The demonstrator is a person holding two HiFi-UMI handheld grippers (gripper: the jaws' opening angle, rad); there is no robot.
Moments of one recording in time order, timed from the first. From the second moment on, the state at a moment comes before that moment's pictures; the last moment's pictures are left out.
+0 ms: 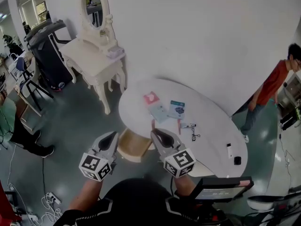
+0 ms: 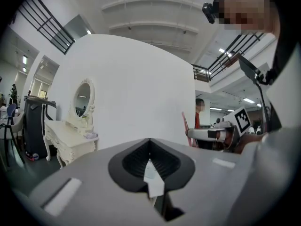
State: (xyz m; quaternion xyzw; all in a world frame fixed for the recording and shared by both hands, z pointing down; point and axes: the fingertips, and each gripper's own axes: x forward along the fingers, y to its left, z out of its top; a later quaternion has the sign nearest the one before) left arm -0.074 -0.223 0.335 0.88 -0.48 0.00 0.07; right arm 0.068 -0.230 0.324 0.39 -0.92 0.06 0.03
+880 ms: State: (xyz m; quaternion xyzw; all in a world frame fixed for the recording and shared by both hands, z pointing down) left arm -0.120 -0.322 0.401 0.87 -0.48 0.04 0.11; right arm 0.004 -0.330 0.387 0.35 -0.93 0.09 0.08
